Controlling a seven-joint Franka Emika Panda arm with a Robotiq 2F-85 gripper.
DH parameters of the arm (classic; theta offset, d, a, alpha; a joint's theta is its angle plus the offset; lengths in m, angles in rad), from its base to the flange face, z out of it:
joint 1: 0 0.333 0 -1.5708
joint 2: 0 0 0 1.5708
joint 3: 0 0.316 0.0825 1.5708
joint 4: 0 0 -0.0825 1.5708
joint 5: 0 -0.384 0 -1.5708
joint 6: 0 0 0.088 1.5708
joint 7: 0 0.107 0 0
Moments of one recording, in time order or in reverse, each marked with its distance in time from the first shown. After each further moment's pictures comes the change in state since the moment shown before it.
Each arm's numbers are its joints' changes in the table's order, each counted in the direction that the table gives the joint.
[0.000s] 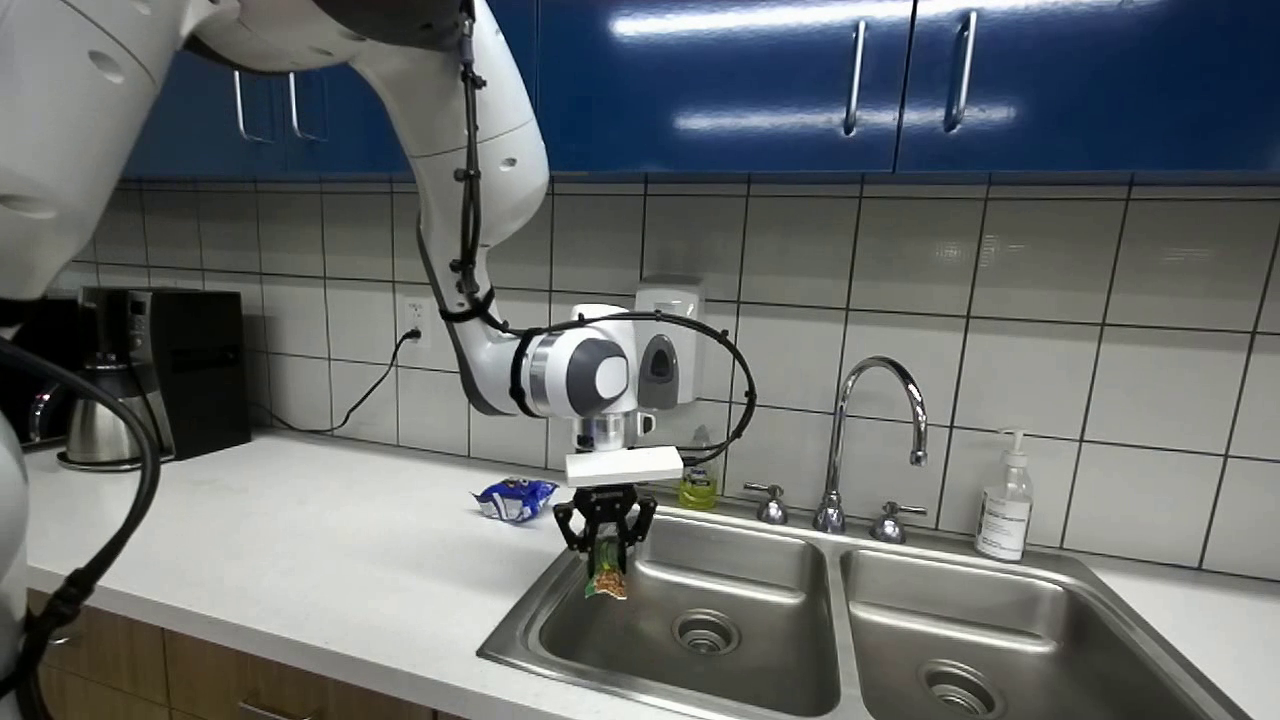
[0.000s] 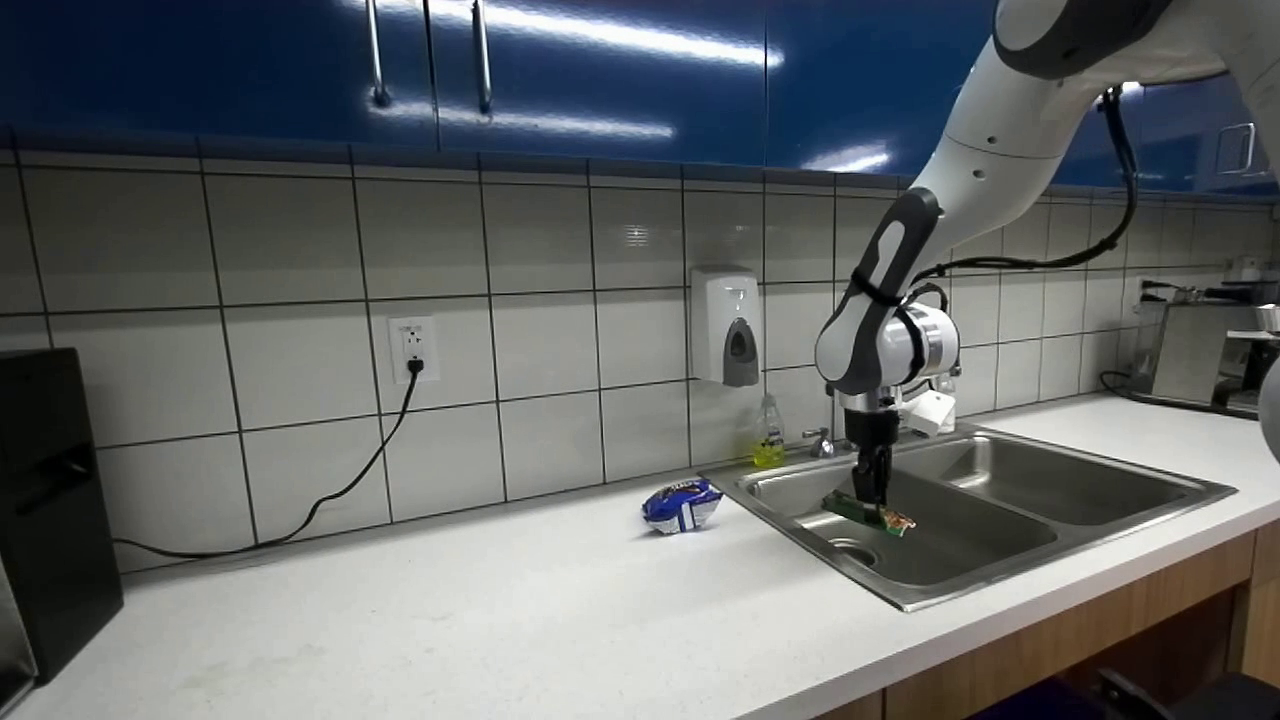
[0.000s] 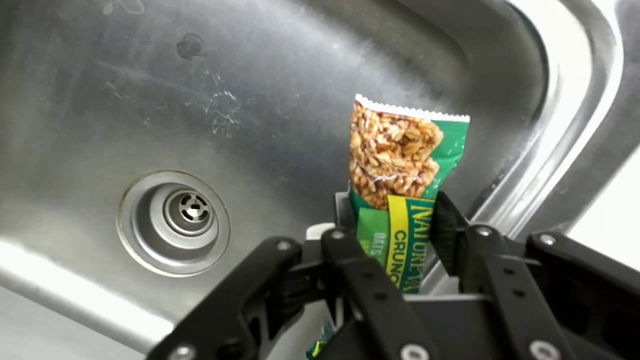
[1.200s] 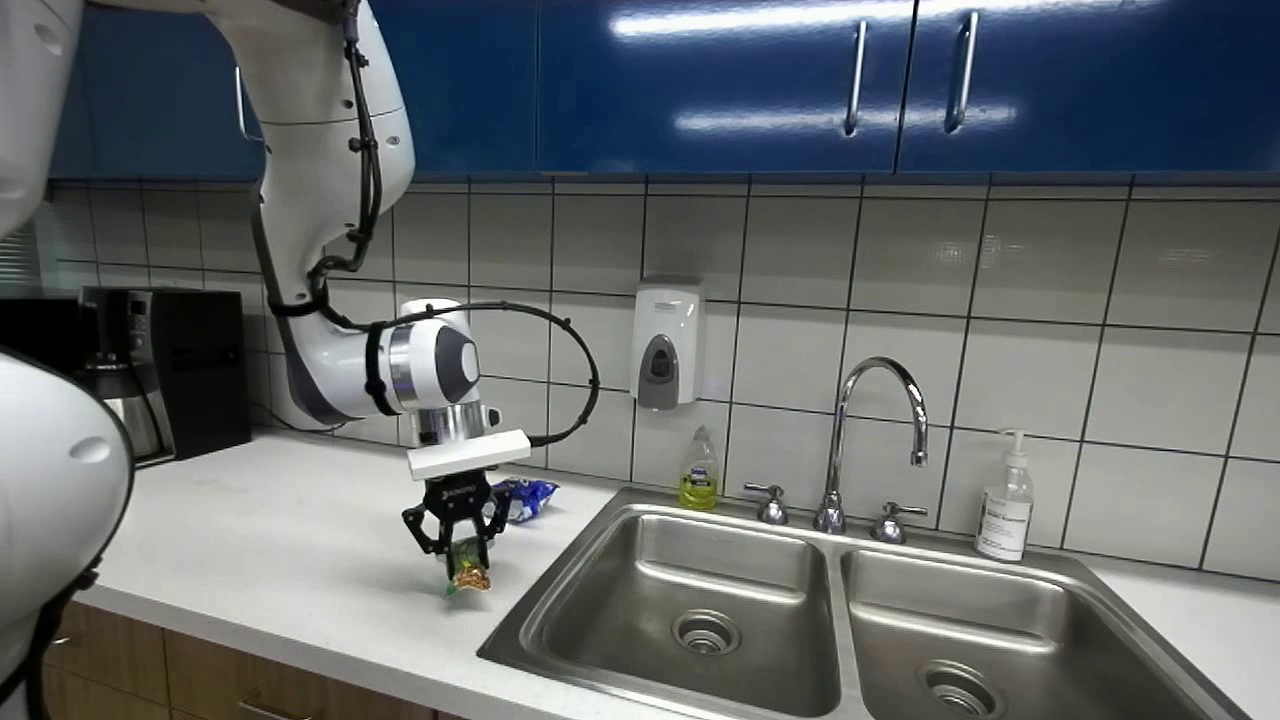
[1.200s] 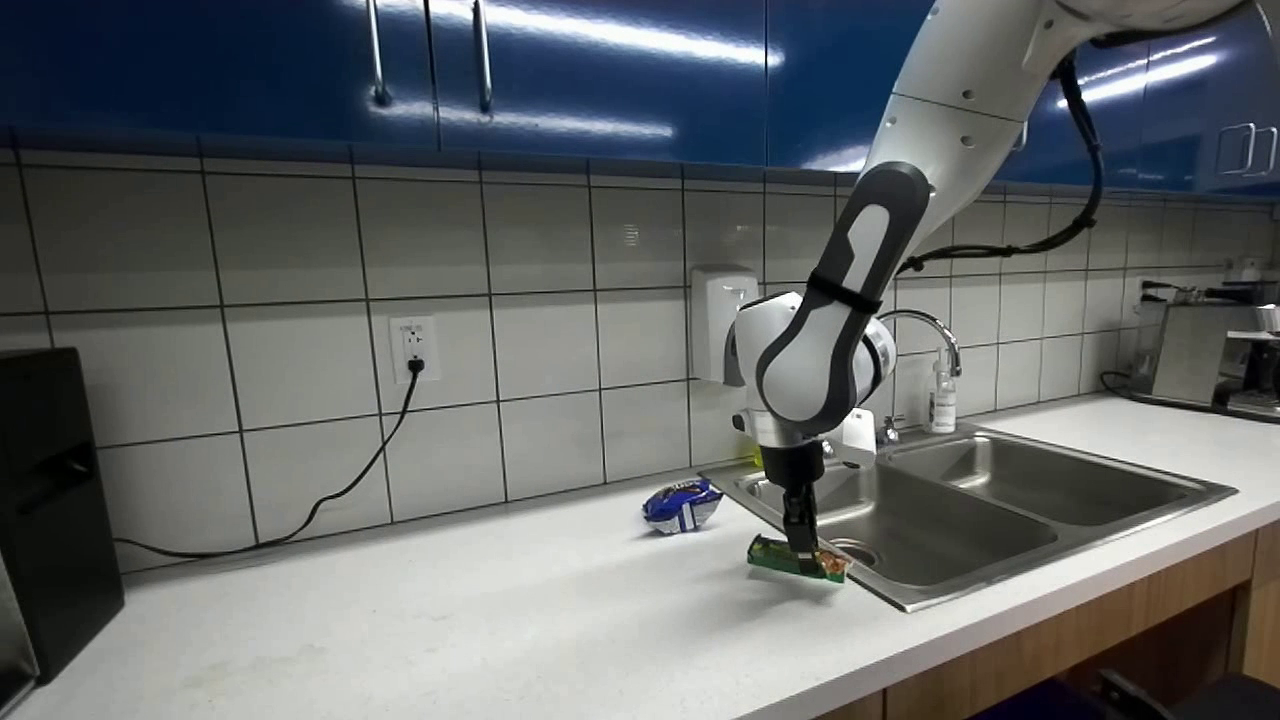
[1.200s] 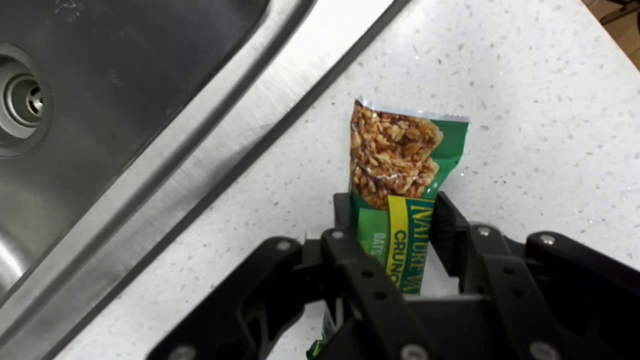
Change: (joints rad) arm 0.309 -0.122 0.041 -0.203 0.216 0.009 0.267
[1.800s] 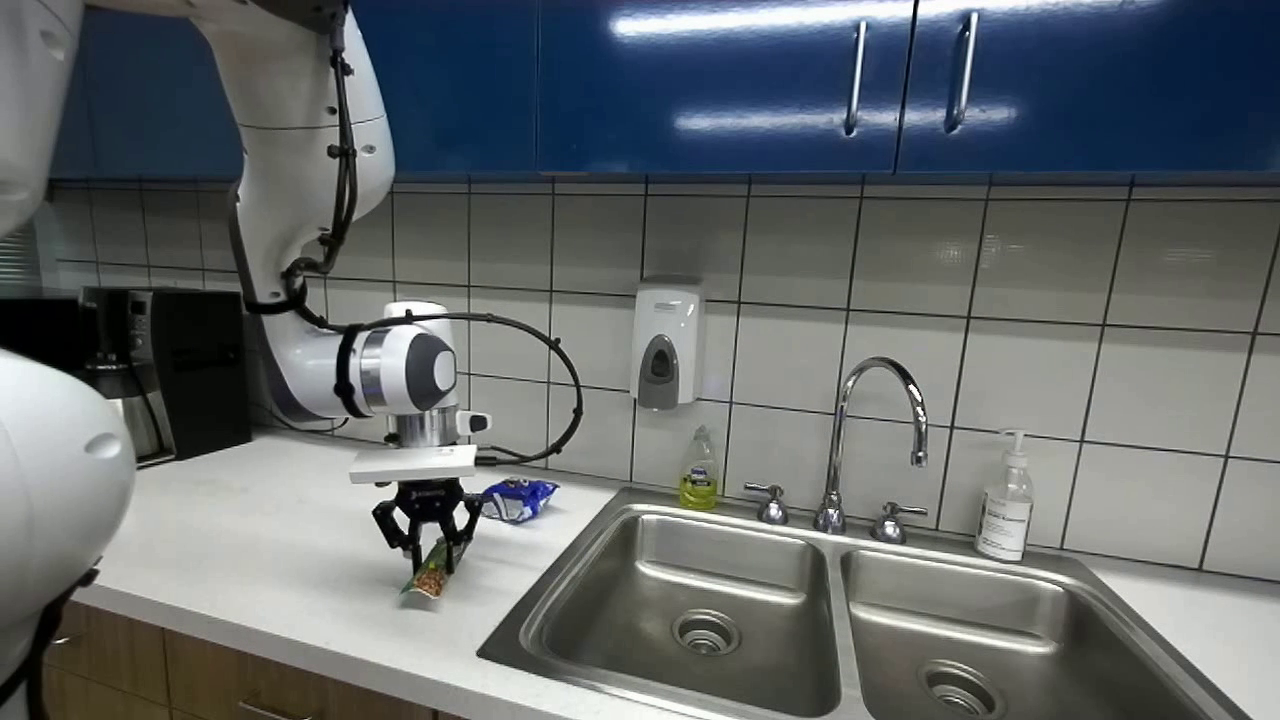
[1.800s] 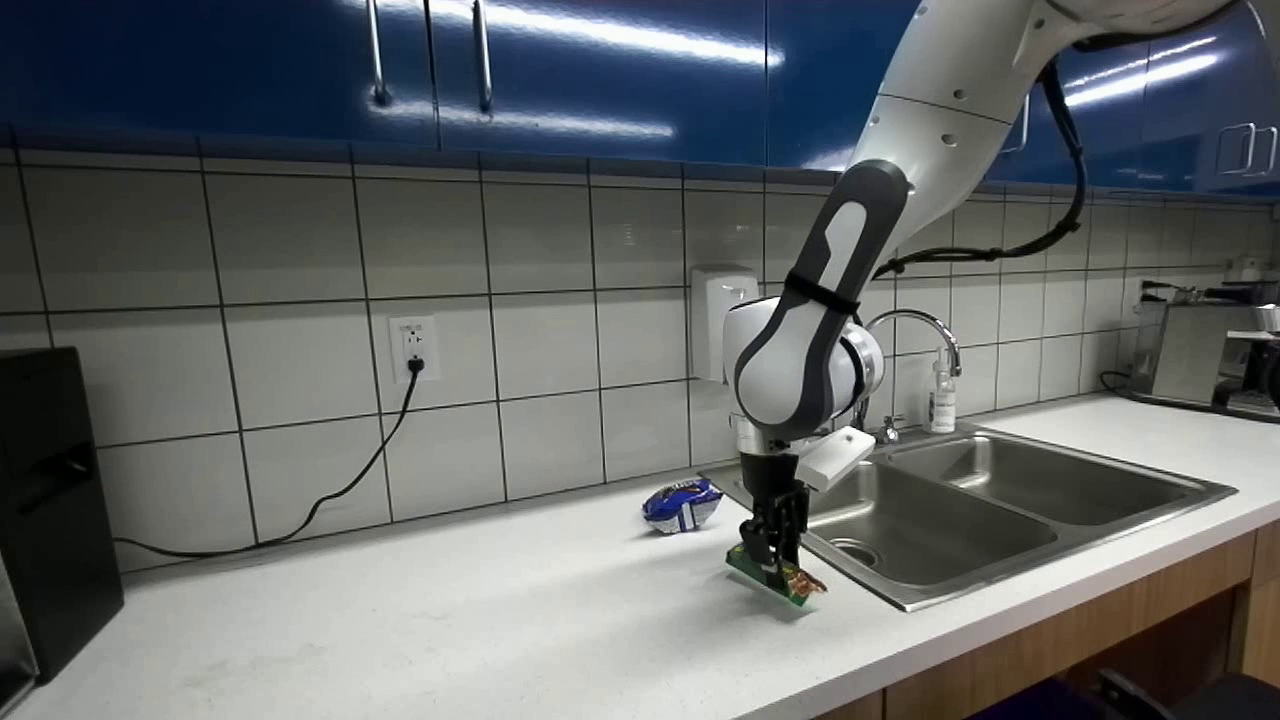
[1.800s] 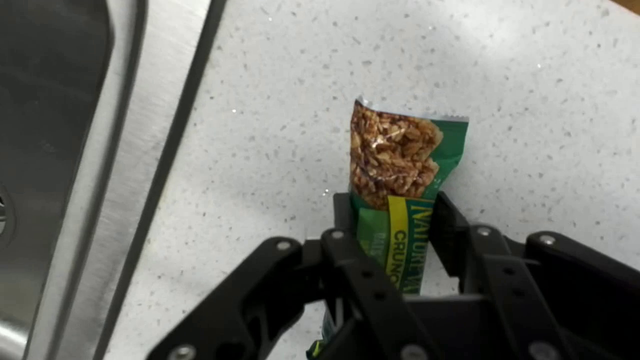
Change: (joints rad) arm 0.040 0.008 0.030 -0.015 -0.139 0.046 0.321
